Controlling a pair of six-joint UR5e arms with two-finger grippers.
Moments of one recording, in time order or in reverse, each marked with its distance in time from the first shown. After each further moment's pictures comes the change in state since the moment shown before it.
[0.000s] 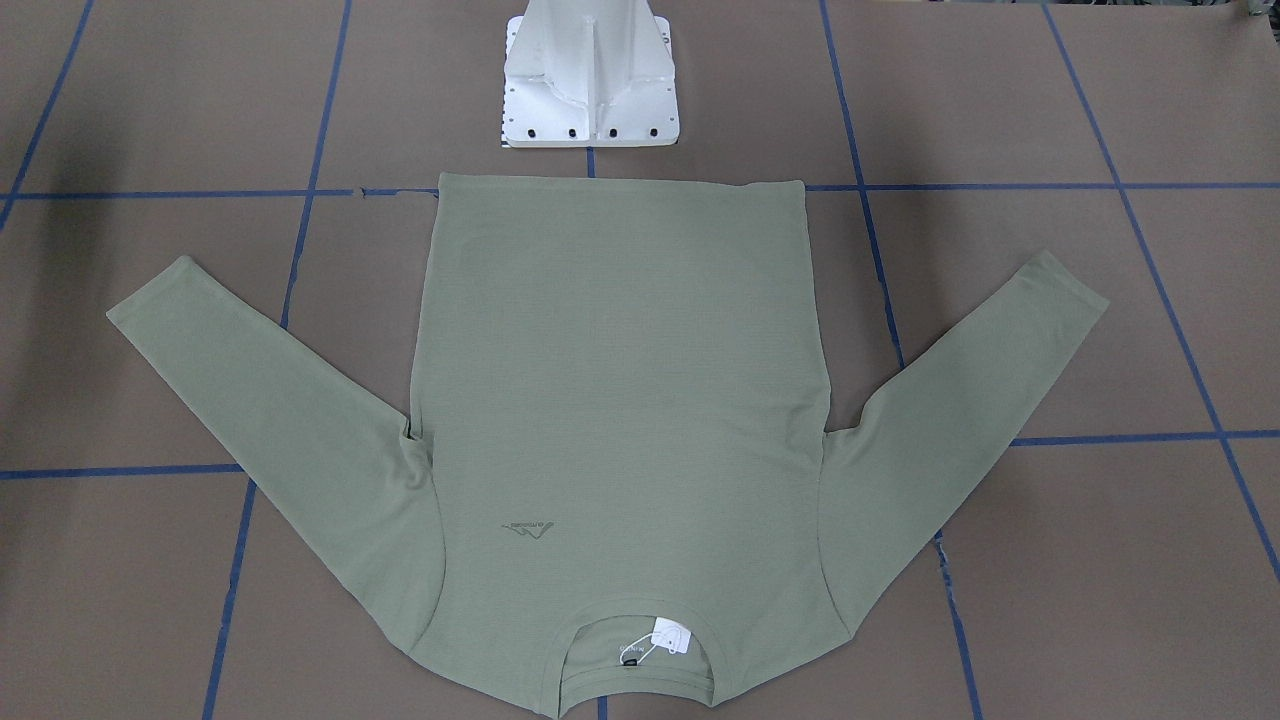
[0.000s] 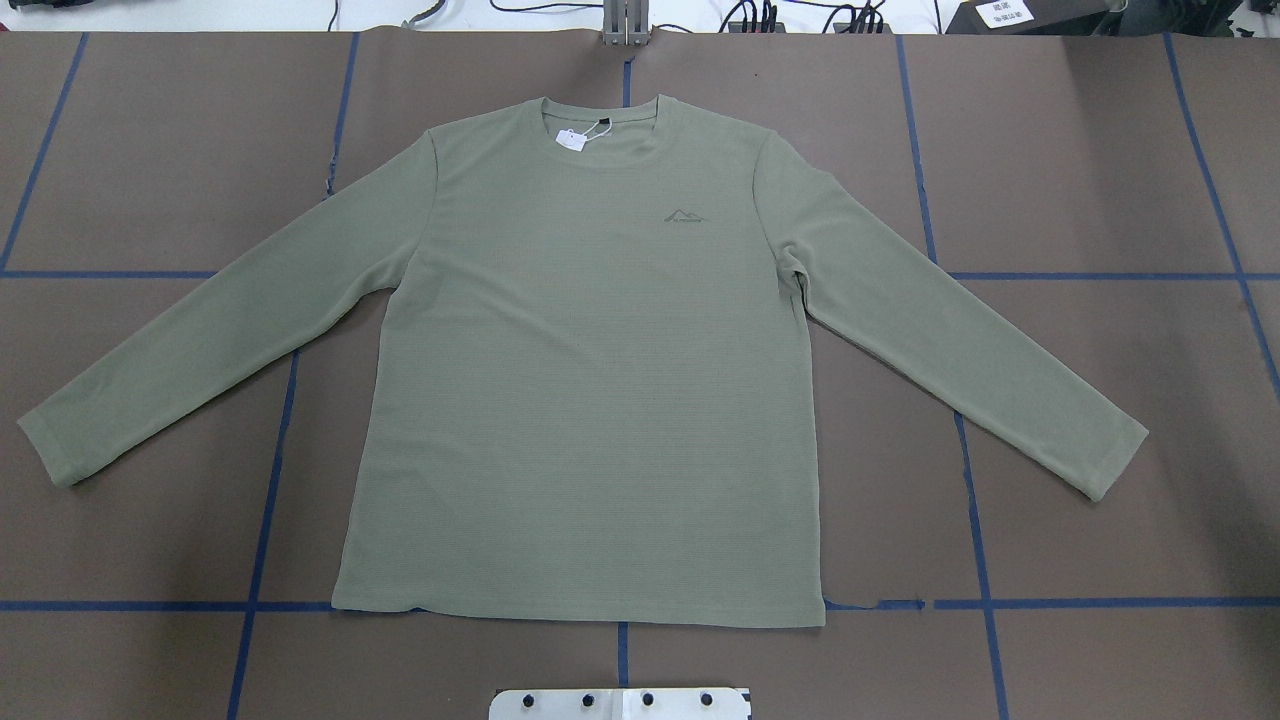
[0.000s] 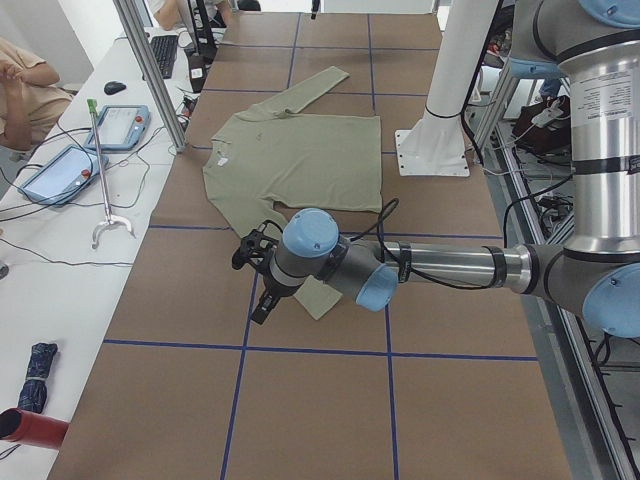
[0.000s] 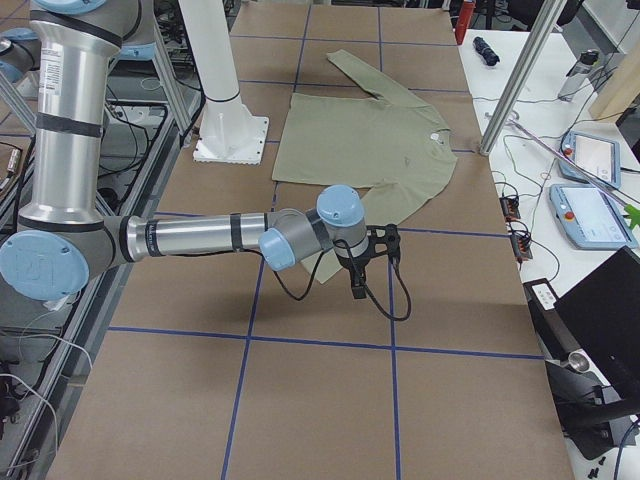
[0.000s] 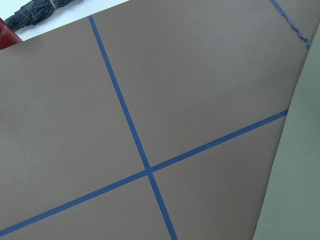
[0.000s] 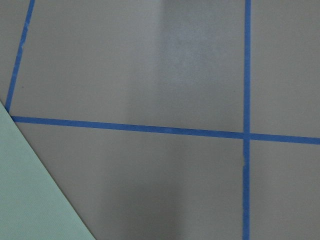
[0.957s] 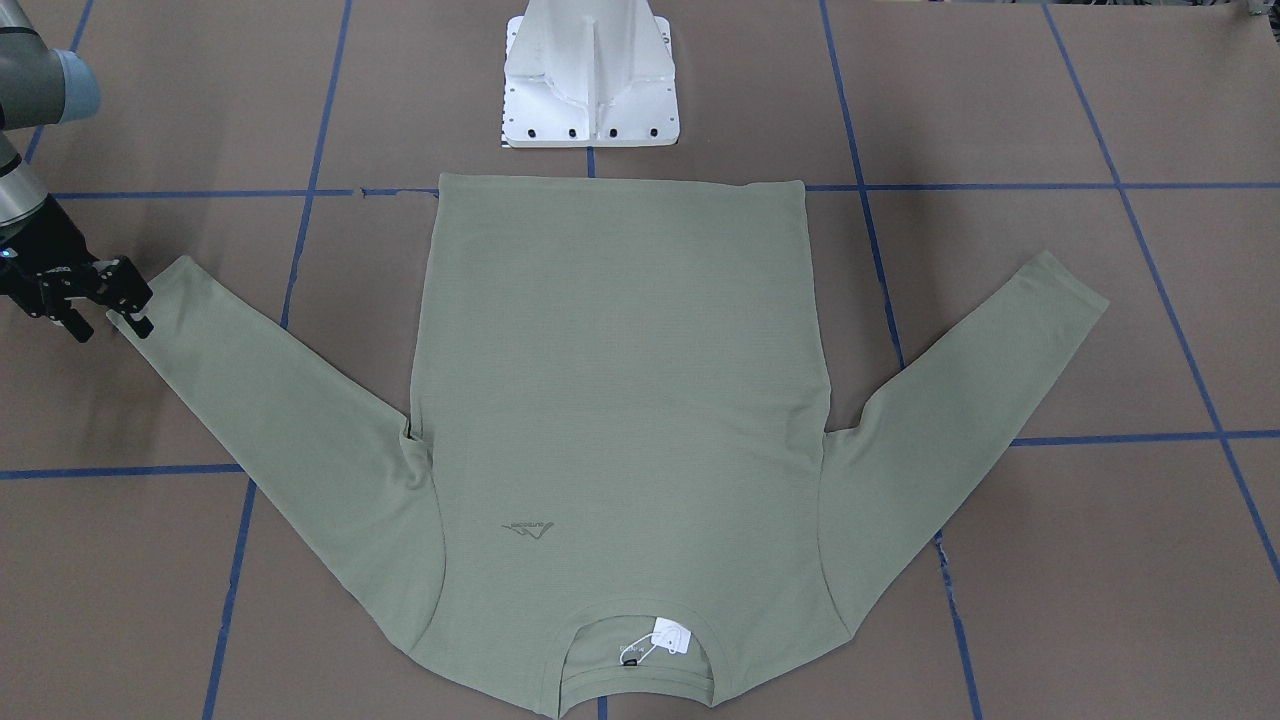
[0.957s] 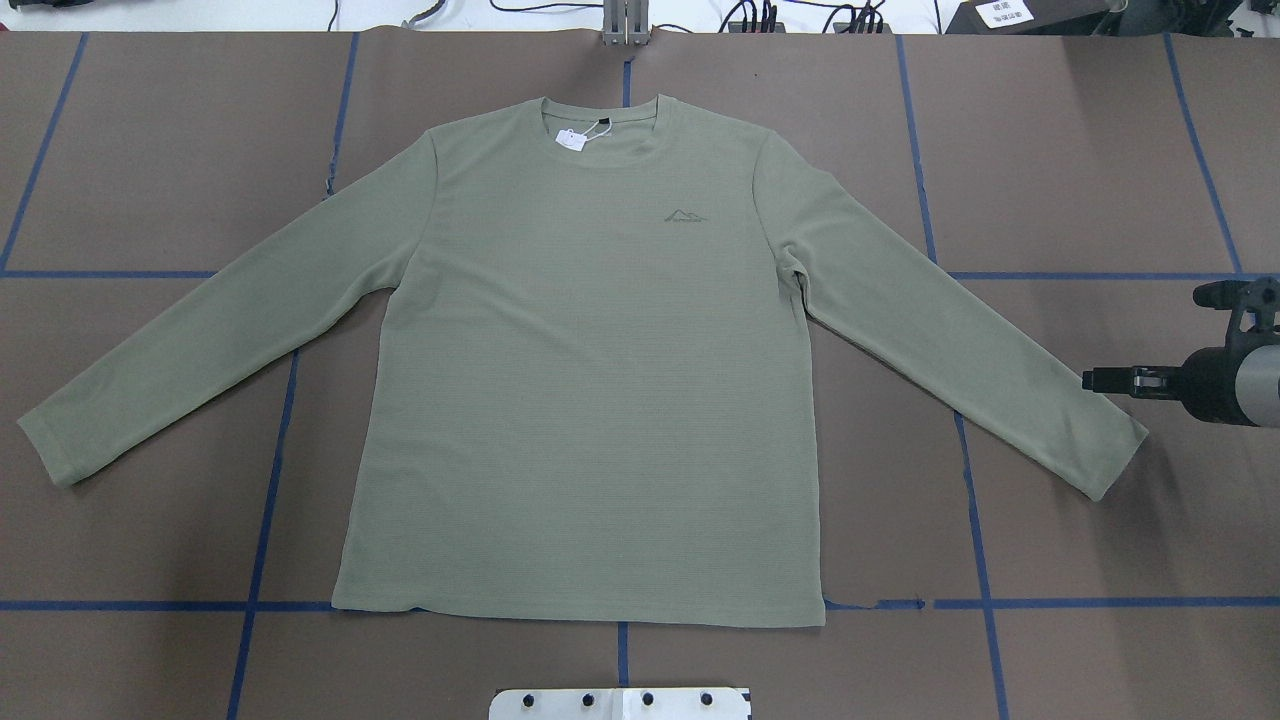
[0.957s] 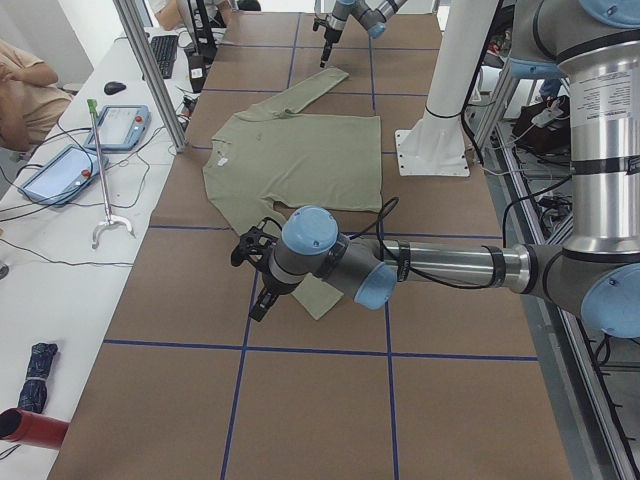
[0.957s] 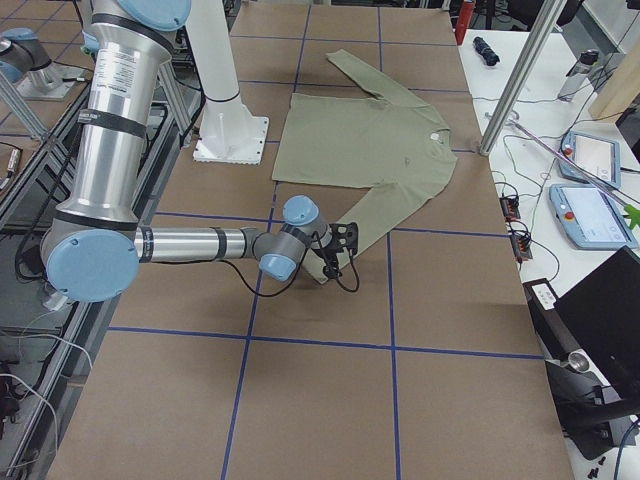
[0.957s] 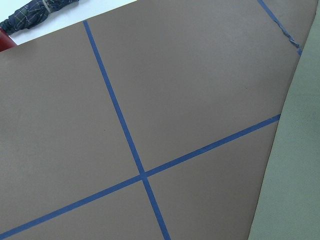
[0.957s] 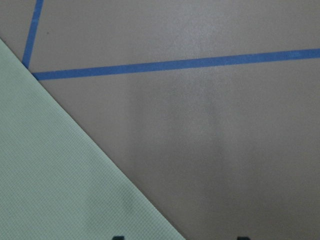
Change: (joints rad) left arm 0.000 -0.004 -0.005 -0.002 -0.001 0.000; right arm -0.504 -0.053 -0.115 0.452 -0.399 0.512
